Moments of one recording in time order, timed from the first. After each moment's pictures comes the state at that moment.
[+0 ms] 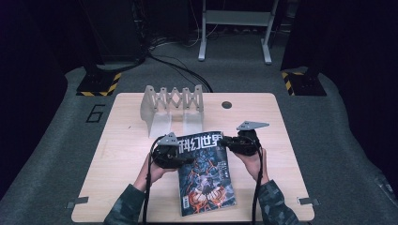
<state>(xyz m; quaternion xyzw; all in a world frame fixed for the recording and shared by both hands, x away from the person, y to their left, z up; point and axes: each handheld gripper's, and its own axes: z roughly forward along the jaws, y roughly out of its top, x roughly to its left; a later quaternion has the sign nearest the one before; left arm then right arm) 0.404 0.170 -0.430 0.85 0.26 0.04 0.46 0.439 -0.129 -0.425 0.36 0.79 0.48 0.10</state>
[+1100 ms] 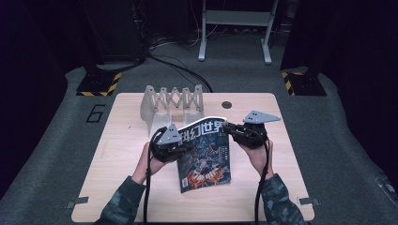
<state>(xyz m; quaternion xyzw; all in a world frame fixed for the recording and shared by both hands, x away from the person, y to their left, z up) 0.395 0.165 -0.383 0.85 0.19 0.18 0.46 0.422 -0.131 -0.366 0.31 0.77 0.53 0.19</state>
